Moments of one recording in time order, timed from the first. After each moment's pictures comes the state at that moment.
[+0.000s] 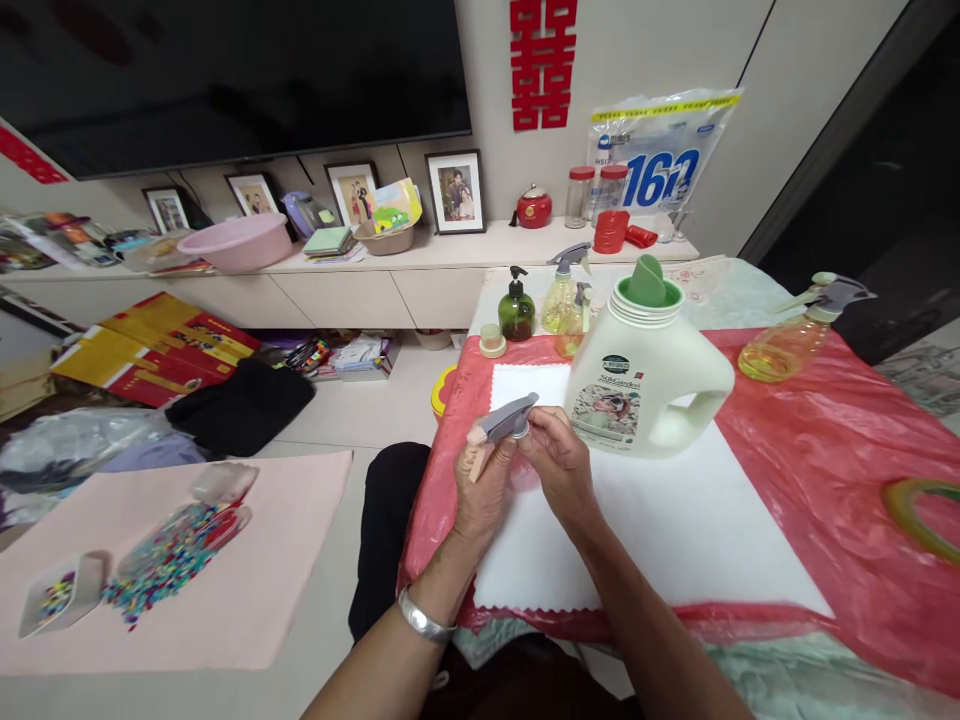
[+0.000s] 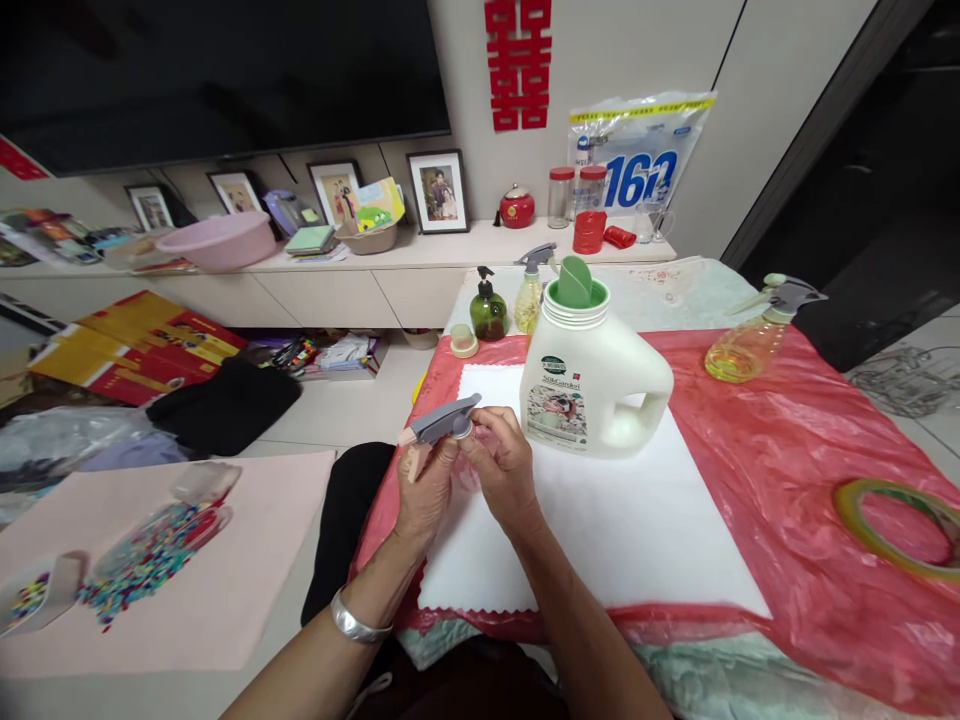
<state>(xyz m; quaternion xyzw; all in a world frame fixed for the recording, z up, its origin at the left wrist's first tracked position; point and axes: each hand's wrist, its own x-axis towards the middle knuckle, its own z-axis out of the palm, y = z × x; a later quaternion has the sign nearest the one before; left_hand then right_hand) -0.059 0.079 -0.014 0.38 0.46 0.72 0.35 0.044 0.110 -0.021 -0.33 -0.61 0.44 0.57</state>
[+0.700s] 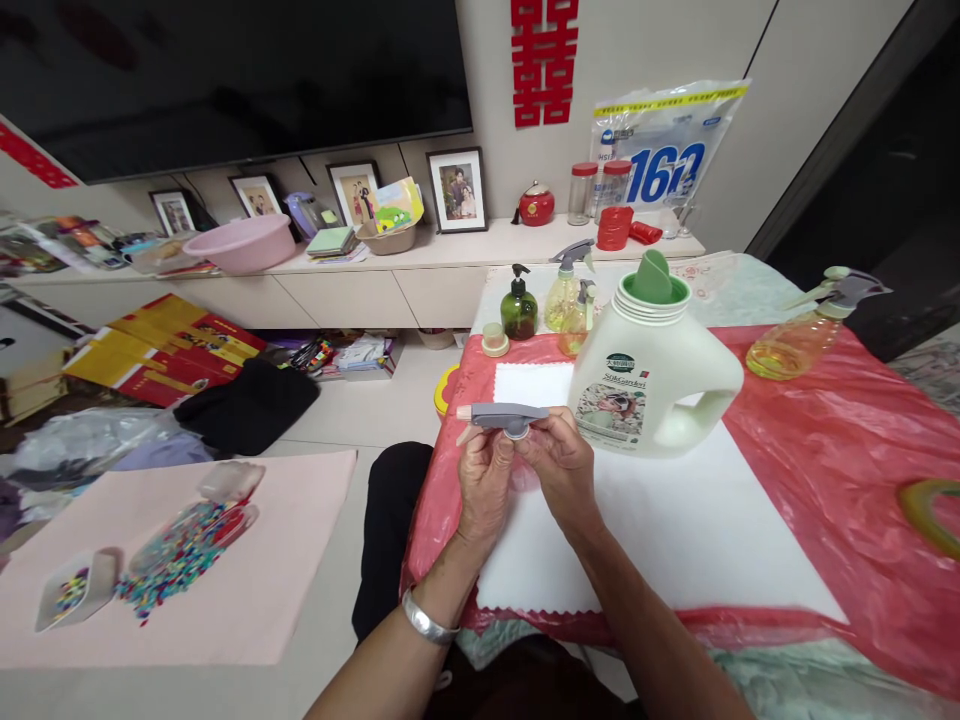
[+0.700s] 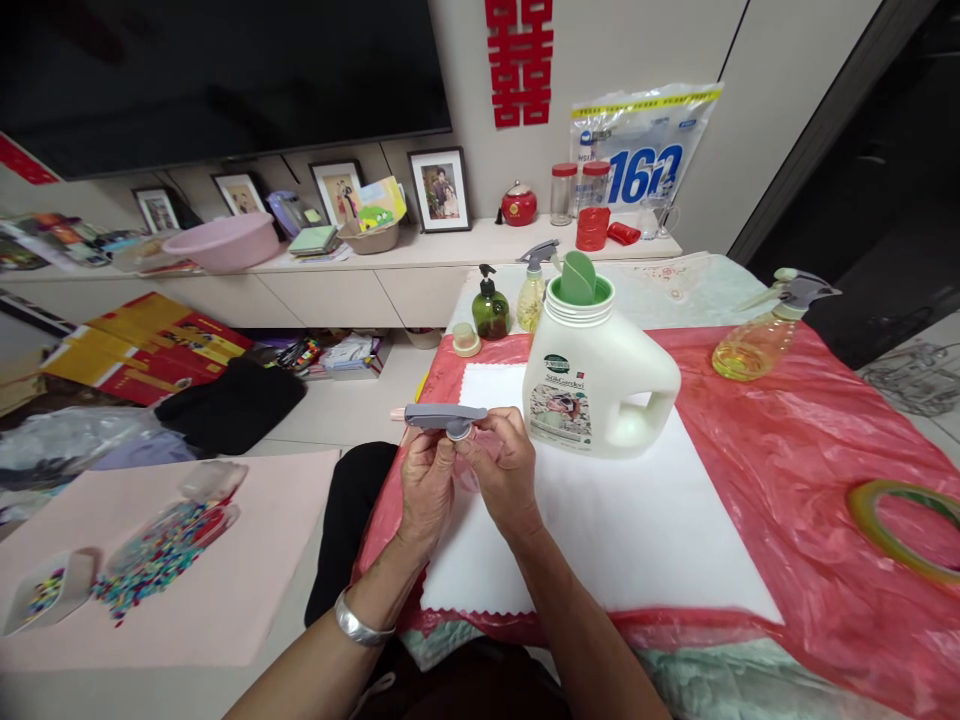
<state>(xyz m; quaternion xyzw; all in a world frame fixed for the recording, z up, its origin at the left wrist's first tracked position) -0.060 0.082 -0.025 0.35 0.44 0.74 0.36 0.037 0.106 -0.022 -0.35 -0.55 0.48 0.59</state>
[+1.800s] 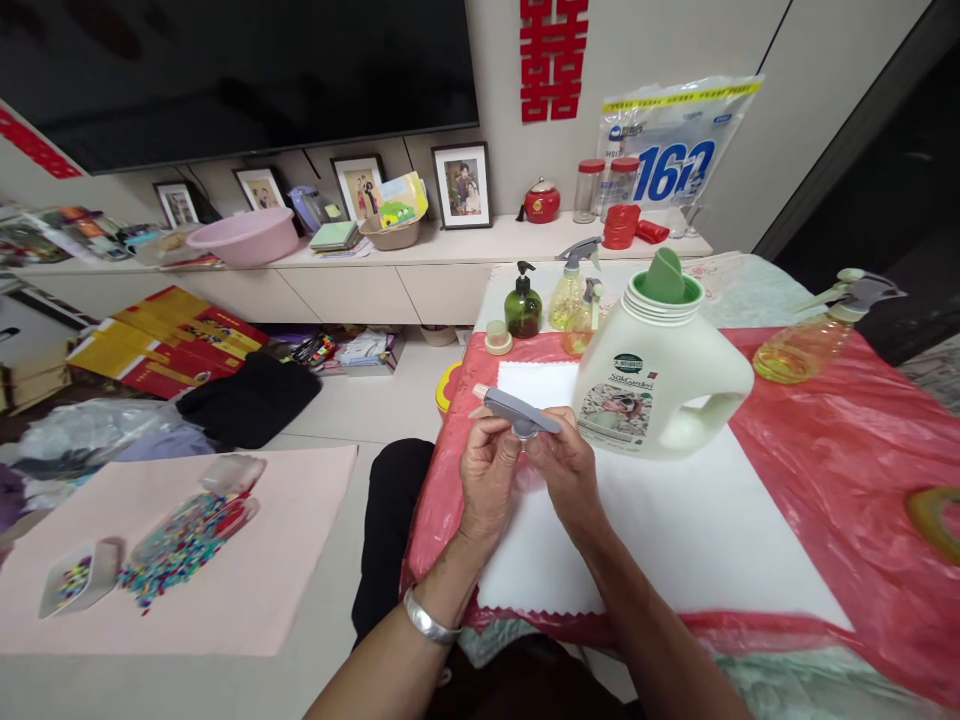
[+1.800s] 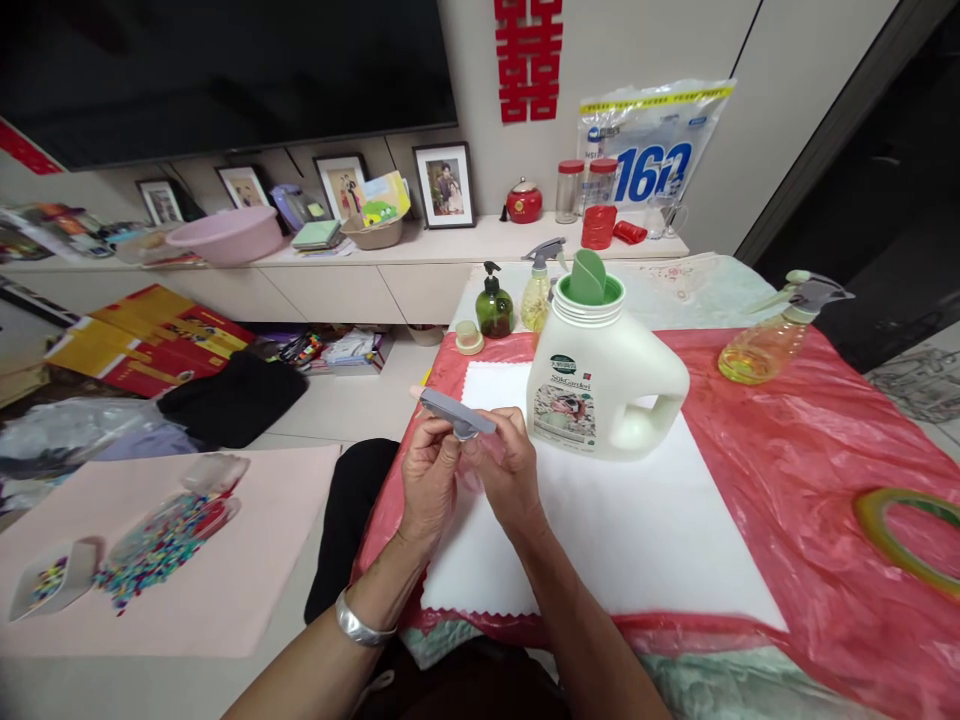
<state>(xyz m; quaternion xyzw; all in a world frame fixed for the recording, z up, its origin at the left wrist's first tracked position) -0.059 0.082 -0.016 0.37 0.44 0.74 0.35 0.042 0.104 -0.016 -0.34 -0.57 0.47 0.58</state>
